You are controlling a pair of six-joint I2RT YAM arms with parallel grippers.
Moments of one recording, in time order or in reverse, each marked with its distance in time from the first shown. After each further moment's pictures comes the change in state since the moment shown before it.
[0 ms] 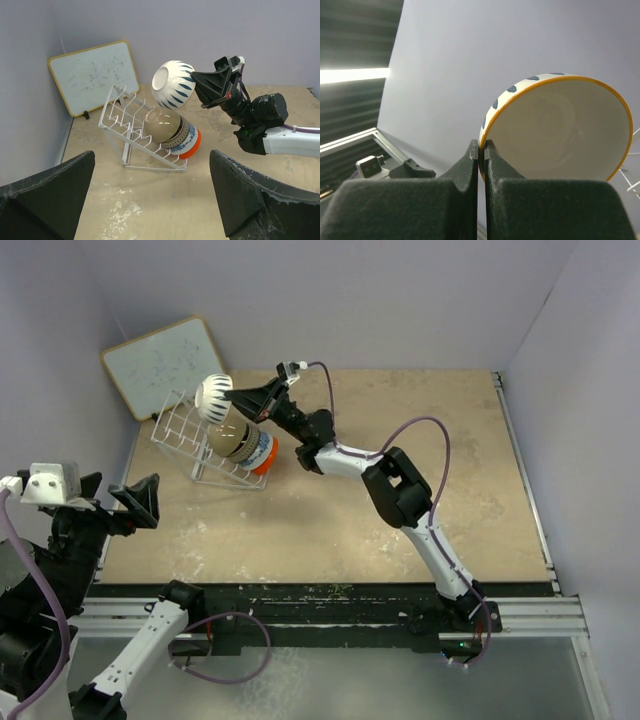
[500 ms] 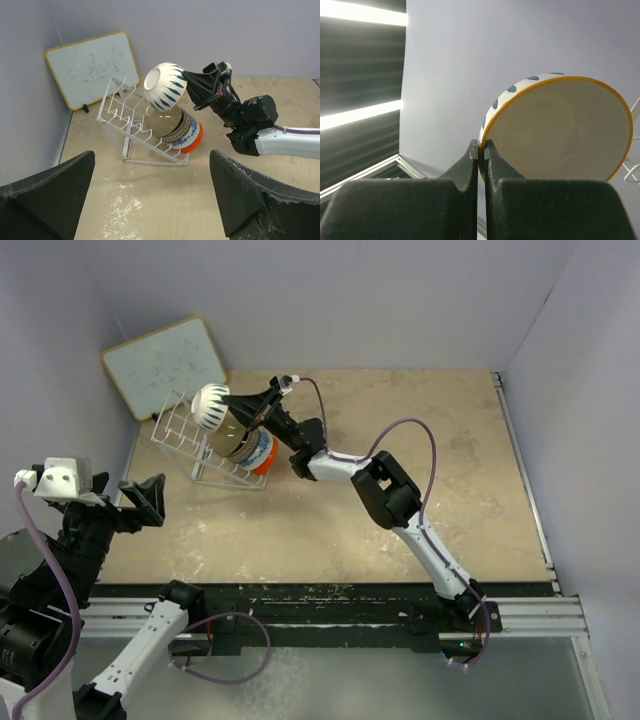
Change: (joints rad) left arm 0.000 0.000 -0.042 0.004 0.000 0.000; right arm 0.022 0.109 0.057 0.007 0.100 0.172
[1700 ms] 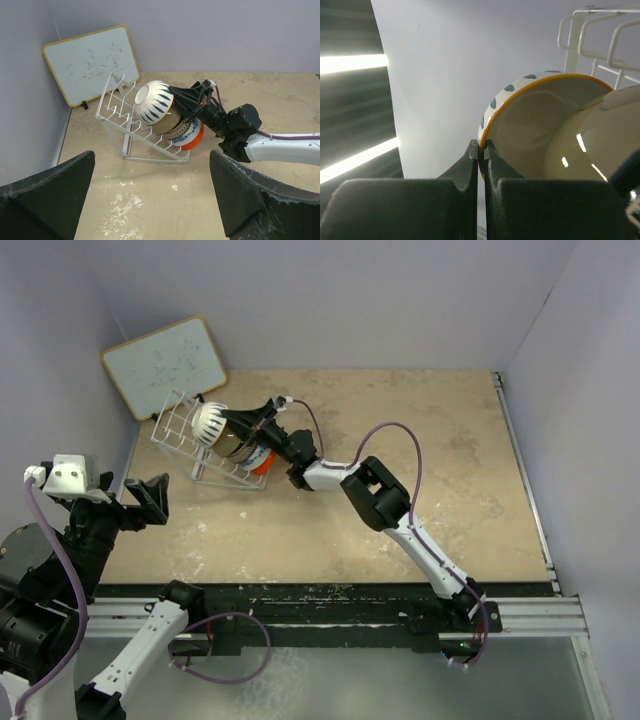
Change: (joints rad) left arm -0.006 0.000 -0.031 0.008 -0.004 0.001; right arm 0.025 0.119 0.036 -0.072 0.061 0.130
